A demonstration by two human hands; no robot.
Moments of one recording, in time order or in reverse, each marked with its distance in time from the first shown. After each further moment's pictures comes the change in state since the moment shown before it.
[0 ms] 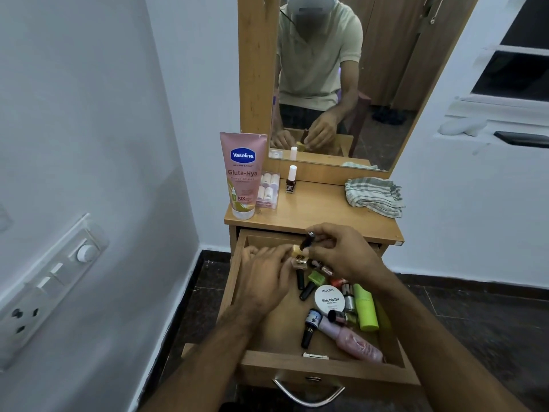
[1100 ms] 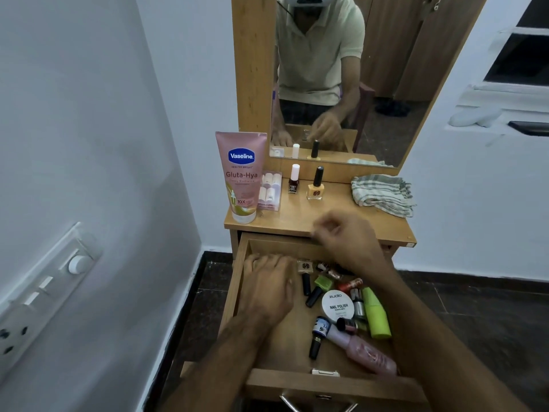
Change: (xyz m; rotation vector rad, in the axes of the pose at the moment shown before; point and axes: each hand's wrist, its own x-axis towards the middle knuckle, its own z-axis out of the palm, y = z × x) left_hand -0.002 -0.014 0.010 0.192 -0.196 -0.024; right_hand 0.036 0.009 0.008 -0.234 0.217 -0.002
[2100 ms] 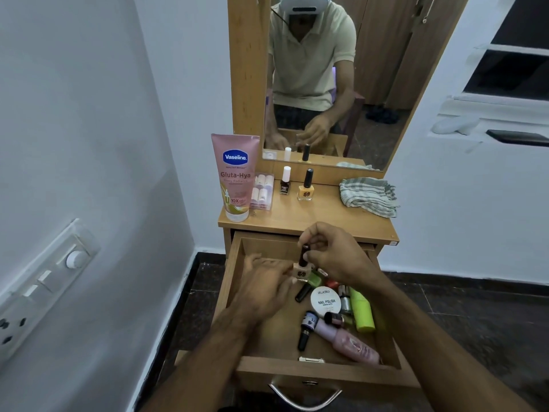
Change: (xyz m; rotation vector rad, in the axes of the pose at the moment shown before) left_hand 0.000 0.002 -0.001 -0.139 -0.062 0.127; right_hand -0.028 -0.001 -0.010 0.282 -0.197 -0.027
